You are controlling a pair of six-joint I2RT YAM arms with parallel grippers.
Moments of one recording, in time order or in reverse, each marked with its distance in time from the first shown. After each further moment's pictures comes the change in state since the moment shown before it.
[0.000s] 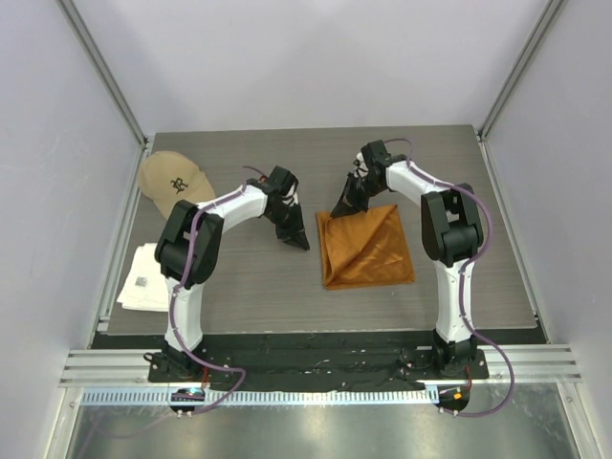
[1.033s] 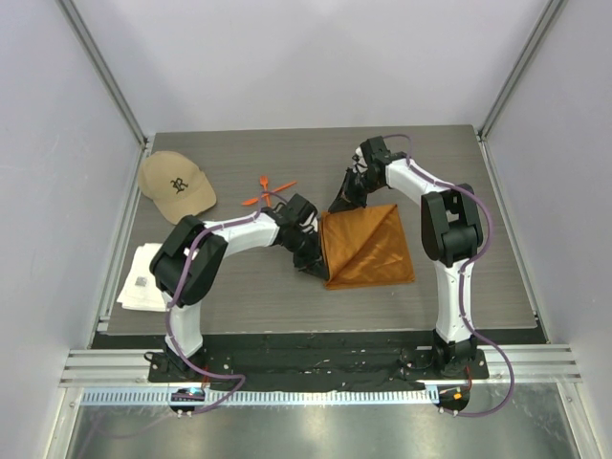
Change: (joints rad) left arm -0.193 -0.146 -0.280 0.206 0.123 -0.137; right arm 0.015 0.001 0.031 0.015 -0.003 0.012
